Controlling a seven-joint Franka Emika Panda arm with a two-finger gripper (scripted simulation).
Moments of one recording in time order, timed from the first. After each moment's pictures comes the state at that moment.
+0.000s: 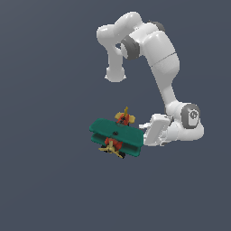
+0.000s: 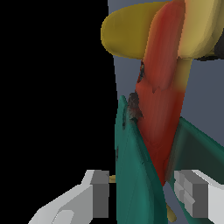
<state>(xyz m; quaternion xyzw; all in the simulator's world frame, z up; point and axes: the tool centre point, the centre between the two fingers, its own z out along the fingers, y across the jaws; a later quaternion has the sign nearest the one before) 0.020 0.113 0.132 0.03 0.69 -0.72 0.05</state>
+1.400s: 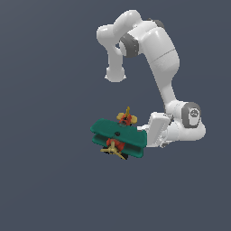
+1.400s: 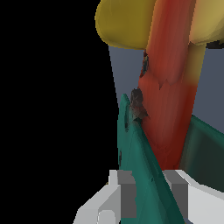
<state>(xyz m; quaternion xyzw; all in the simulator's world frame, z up) 0.031 0.104 0.150 0.05 0.69 -0.72 0.07</state>
